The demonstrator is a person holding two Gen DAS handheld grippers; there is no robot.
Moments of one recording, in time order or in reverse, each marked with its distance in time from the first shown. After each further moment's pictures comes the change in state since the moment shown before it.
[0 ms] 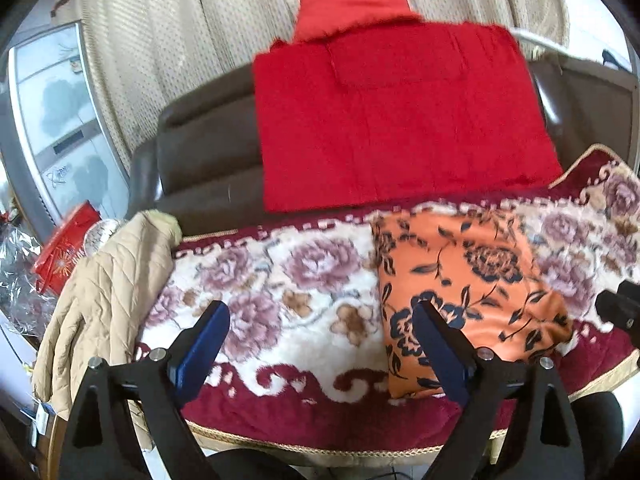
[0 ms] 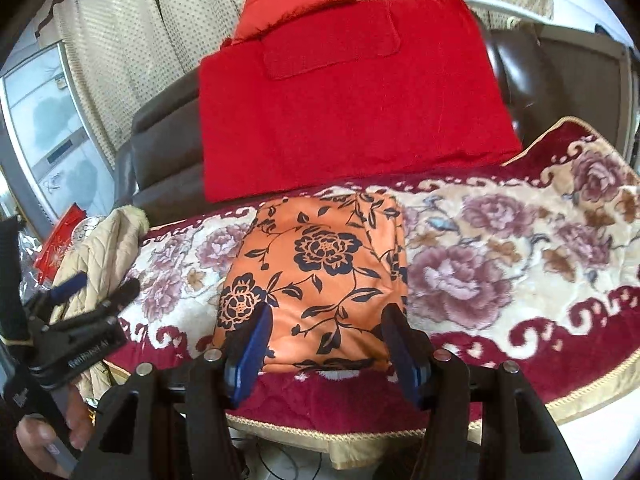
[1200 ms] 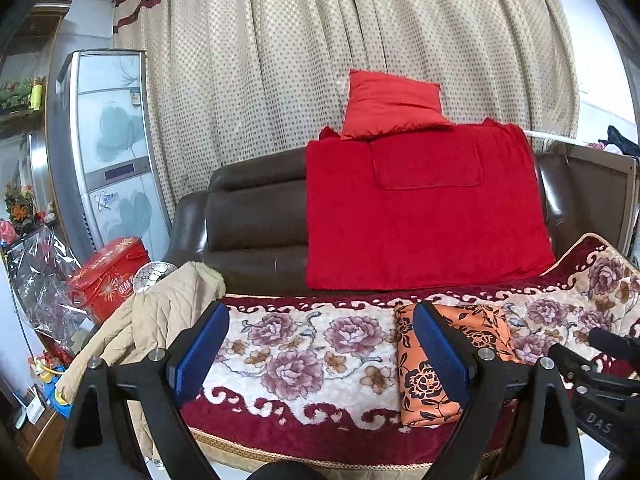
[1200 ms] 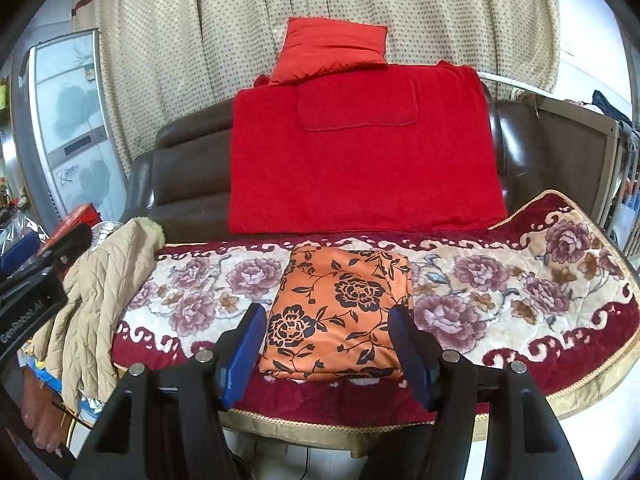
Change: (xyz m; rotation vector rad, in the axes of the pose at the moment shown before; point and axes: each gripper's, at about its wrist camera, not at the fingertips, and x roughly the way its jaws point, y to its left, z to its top) left arm -0.138 0.066 0.026 -0.115 -0.246 0.052; right arm -0.100 0.087 0.013 -0.107 -0.128 -0.069
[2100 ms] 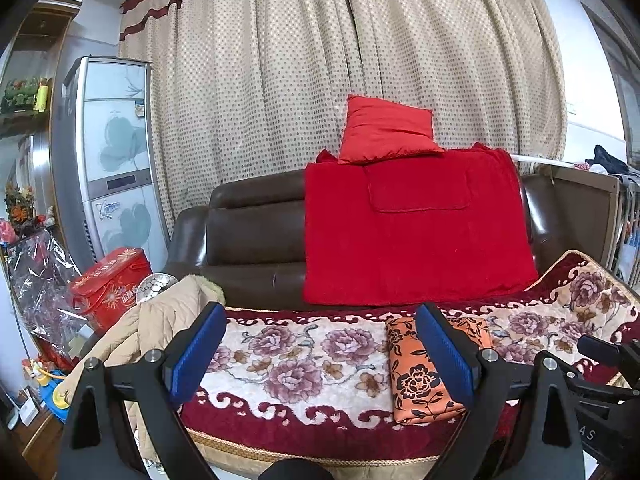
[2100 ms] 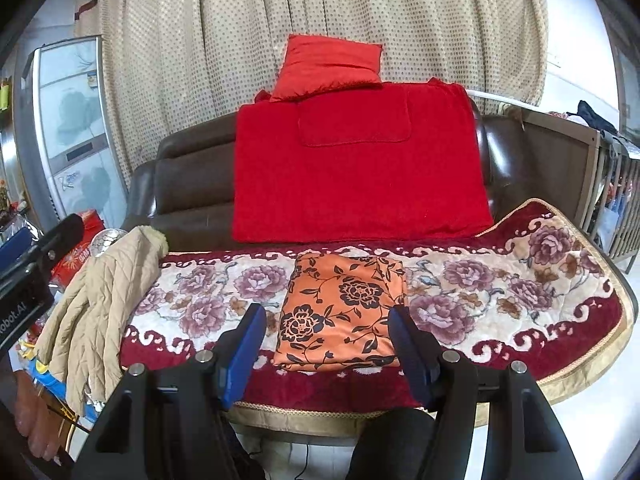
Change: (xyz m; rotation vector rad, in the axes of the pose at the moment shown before) left arm -0.050 0.022 0.005 -0.022 -0.065 -0.041; right arm -0.052 0.022 -0.008 -0.002 -0.047 -0.030
